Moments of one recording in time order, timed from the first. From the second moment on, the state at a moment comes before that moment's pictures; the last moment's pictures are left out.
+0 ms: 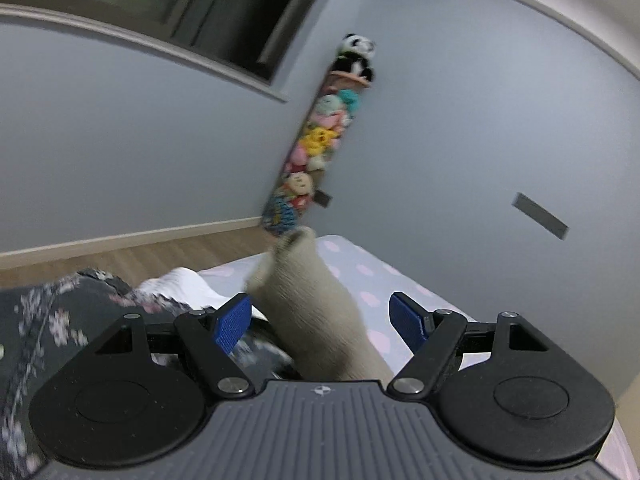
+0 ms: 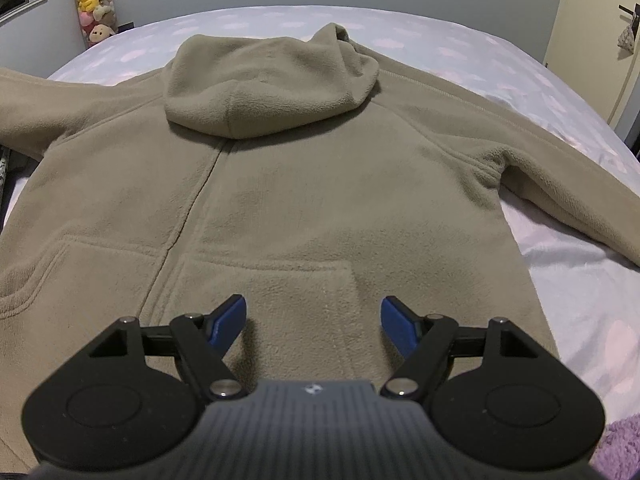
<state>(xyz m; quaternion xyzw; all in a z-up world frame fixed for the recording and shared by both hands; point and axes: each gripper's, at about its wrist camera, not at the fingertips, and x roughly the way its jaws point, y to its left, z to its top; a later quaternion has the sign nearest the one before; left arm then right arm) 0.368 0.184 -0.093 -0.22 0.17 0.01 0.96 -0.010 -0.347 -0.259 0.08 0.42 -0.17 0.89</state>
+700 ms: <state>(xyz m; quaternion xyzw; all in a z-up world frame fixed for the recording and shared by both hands) 0.345 0.020 -0.016 -0.12 0.13 -0.10 0.98 -0.017 -0.368 -0.249 0.14 0.39 -0.15 0.90</state>
